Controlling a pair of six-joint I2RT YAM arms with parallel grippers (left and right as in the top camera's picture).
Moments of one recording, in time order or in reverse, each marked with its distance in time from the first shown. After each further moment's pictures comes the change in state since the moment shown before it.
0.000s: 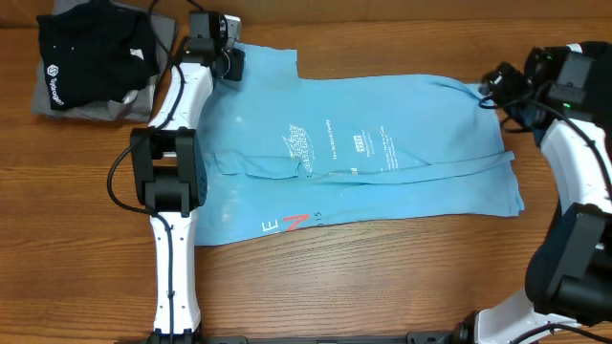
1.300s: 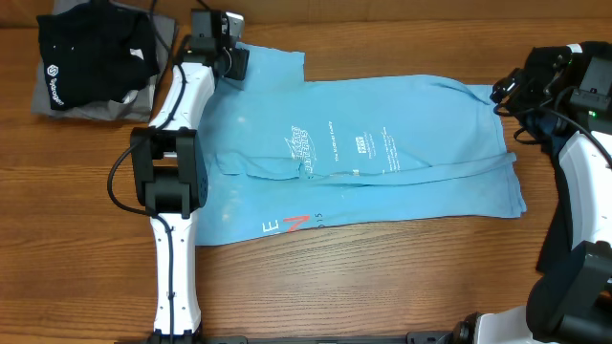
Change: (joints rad) left arm -0.021 -0.032 -0.031 0.022 -0.033 0.066; right arm -0.059 -0.143 0.000 -0.219 -0.004 0.010
